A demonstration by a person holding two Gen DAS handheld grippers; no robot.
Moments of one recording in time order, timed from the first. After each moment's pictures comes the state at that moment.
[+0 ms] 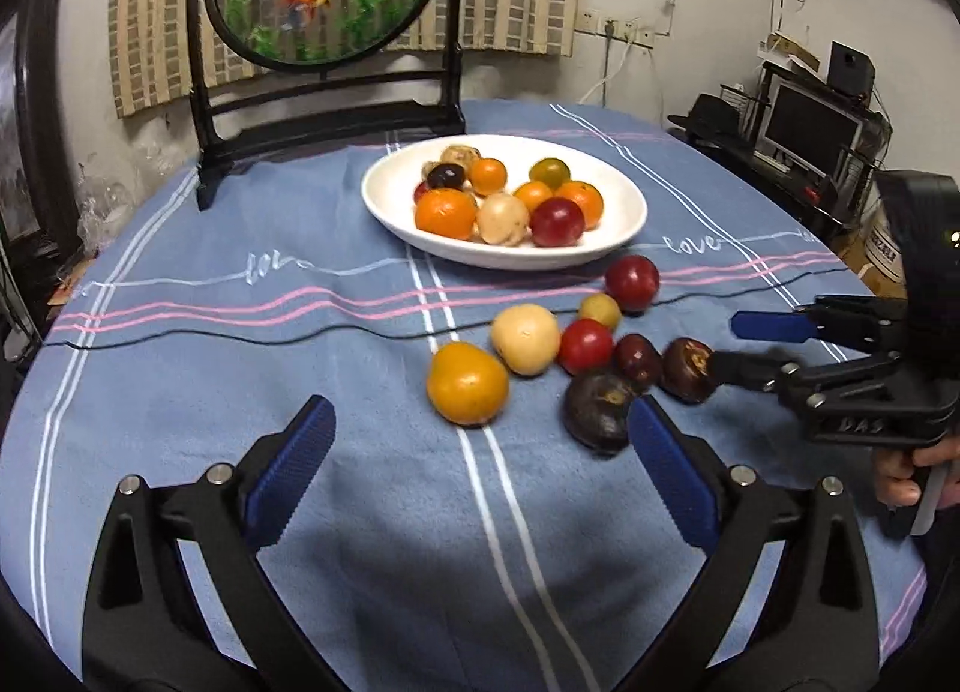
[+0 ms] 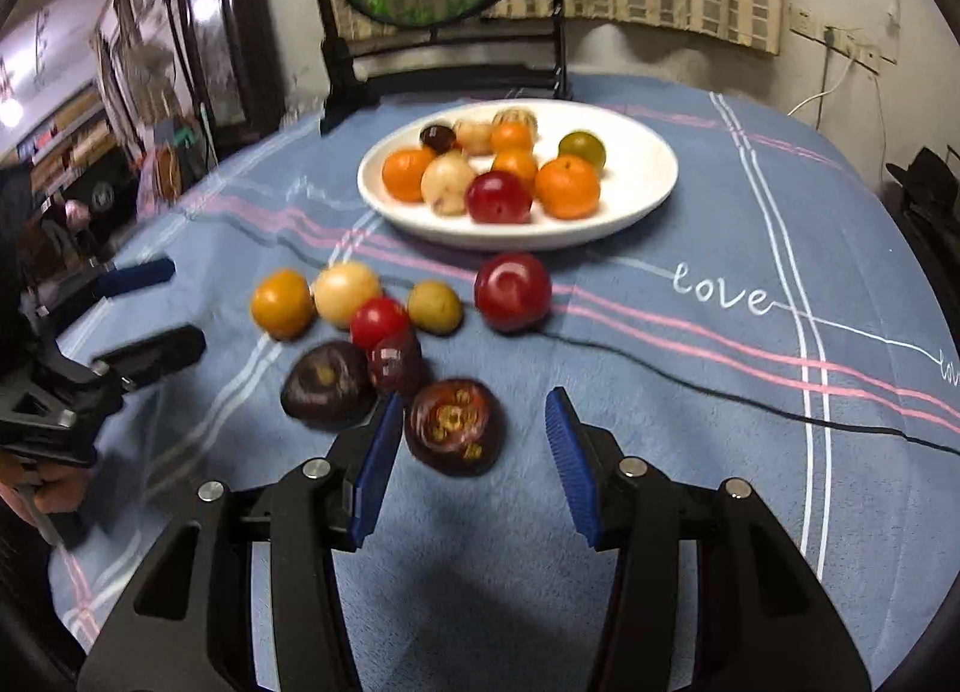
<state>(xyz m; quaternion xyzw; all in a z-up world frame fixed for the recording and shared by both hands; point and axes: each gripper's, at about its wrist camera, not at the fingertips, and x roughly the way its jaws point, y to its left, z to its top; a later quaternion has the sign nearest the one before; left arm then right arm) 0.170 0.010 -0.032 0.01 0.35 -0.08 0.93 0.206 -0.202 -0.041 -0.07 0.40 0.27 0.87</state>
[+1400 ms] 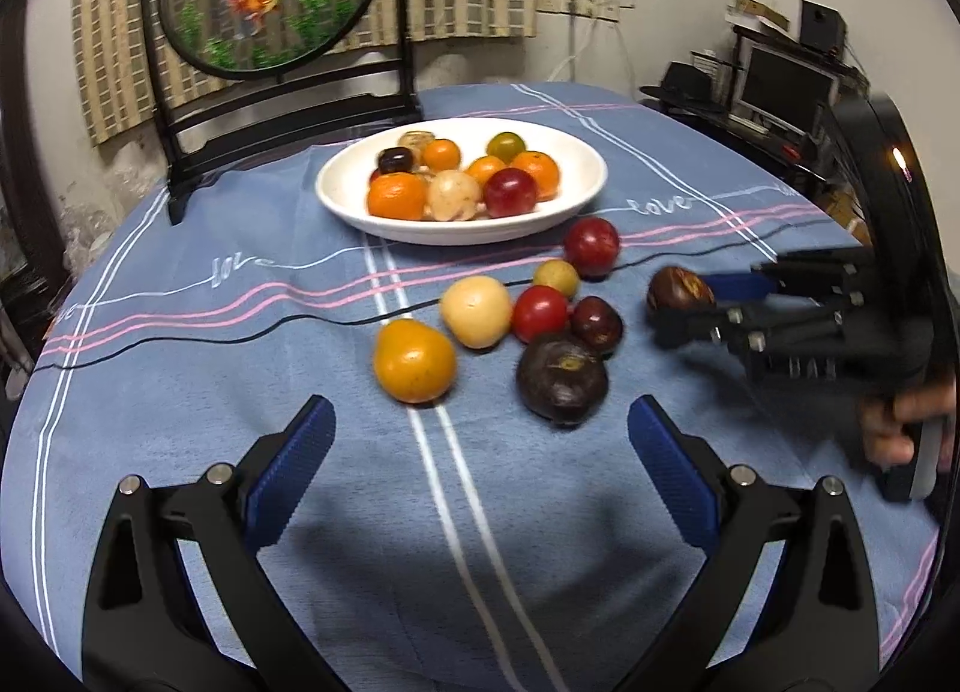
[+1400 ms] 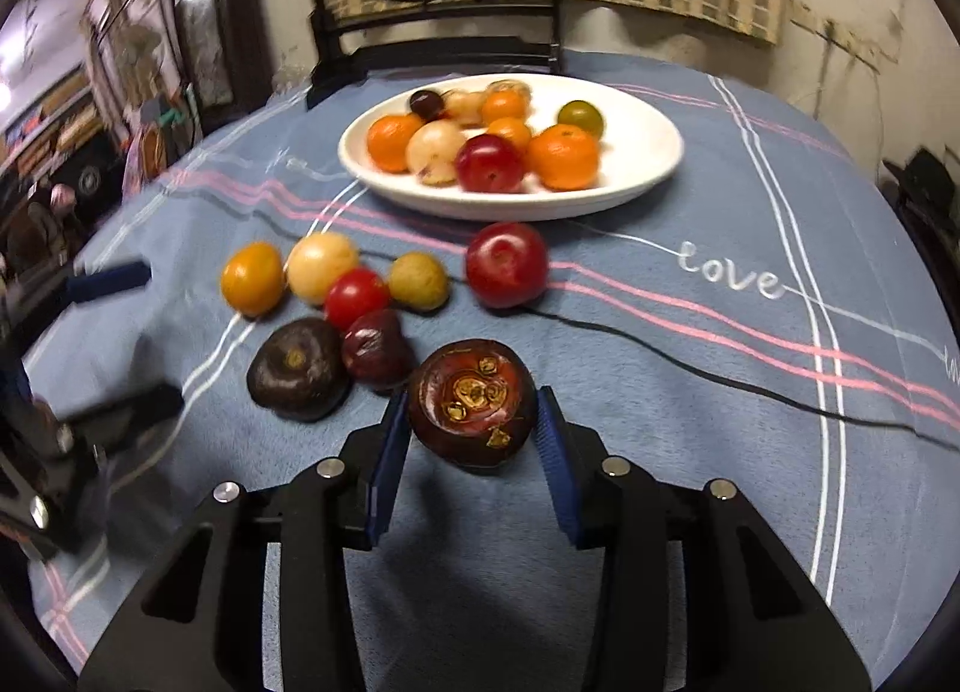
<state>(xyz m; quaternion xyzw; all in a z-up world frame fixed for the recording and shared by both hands) 0.164 -0.015 -0.039 0.05 0.36 -0.11 0.93 0.214 -0.212 -0.050 -0.05 0.41 0.25 0.88</state>
